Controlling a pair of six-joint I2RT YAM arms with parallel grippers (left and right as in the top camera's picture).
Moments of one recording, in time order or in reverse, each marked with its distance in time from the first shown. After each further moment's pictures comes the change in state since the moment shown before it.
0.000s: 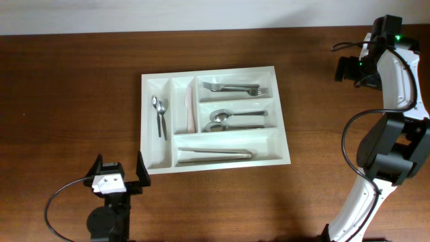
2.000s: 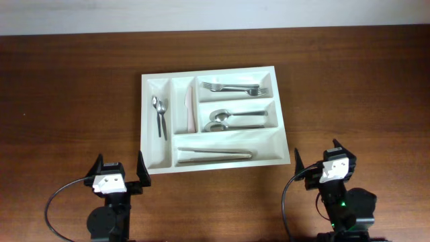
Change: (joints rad) left arm 0.000 -0.002 0.000 0.000 0.008 0.008; right arm 0.265 -2.042 -1.927 0.996 -0.215 -0.187
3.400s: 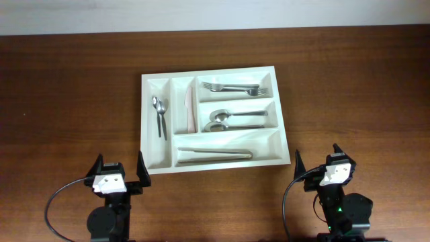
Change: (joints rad) left arm 0.000 0.000 0.000 0.000 0.000 0.000; right arm 0.000 -0.124 -0.084 0.002 0.036 0.090
